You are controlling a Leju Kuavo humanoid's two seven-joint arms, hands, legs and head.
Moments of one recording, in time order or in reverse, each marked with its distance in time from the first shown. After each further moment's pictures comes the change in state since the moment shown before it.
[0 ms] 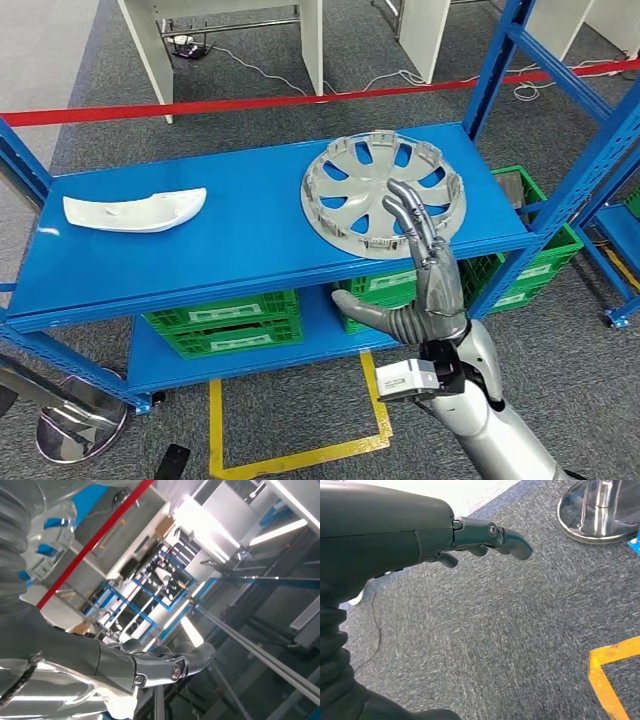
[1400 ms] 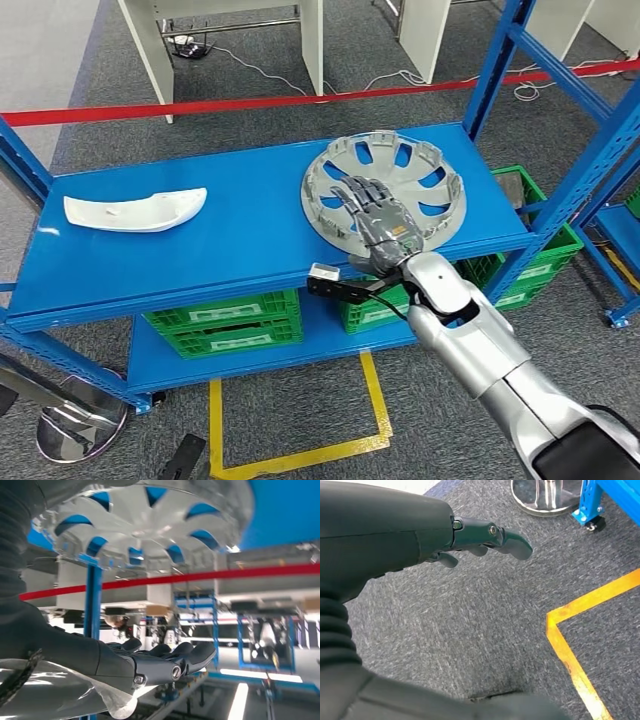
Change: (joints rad) left arm -0.024 -0.011 -0.023 0.000 0.022 -0.140 -0.124; right arm -0.402 0.025 0.144 0.640 0.535 0.240 0.408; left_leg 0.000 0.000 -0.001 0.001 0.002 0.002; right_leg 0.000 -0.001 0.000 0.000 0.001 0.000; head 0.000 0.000
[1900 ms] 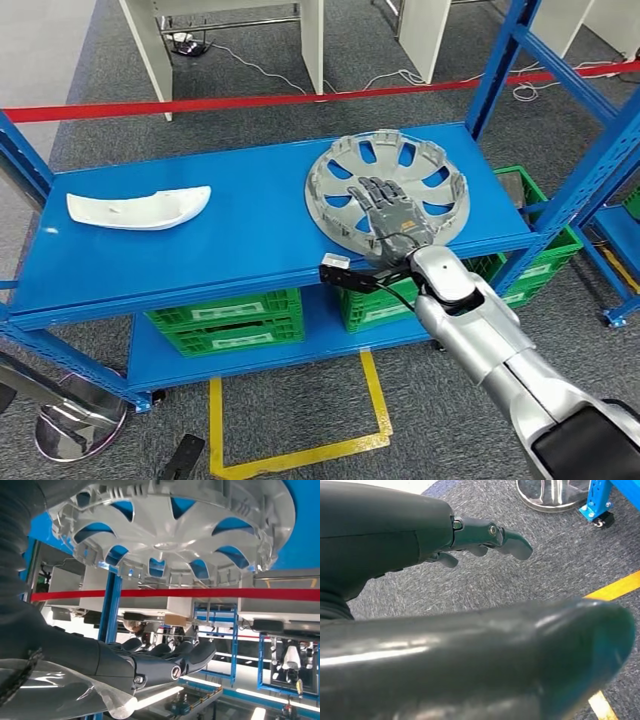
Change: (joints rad) left arm 0.000 -0.001 0.000 0.000 0.008 -0.002 0.015; right arm -0.053 0.000 -0.002 0.125 0.003 0.012 0.031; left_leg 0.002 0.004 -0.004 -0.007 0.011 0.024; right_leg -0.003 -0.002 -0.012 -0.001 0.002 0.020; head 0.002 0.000
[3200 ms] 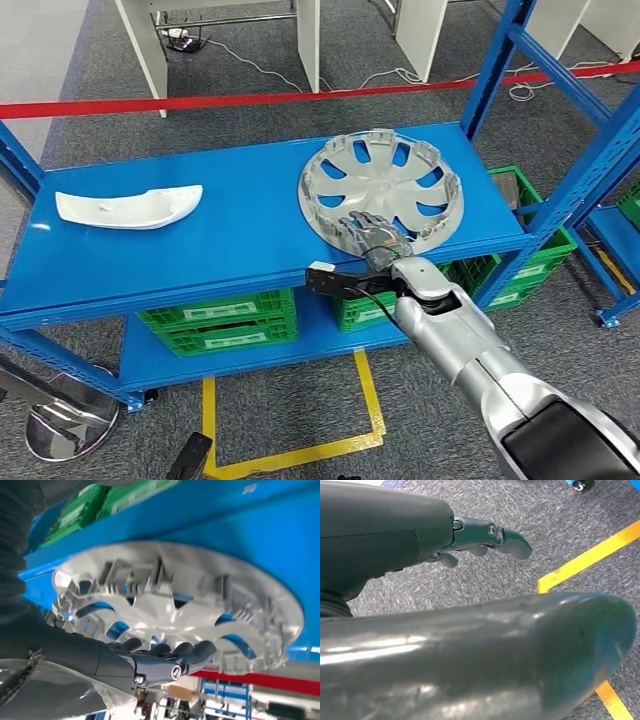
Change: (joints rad) left arm -0.002 0.001 -0.001 0.002 0.009 -0.111 -0.036; right arm -0.045 0.136 -0.016 0.234 -0.095 0.147 0.018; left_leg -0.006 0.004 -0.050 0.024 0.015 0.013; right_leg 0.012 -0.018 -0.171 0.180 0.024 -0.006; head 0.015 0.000
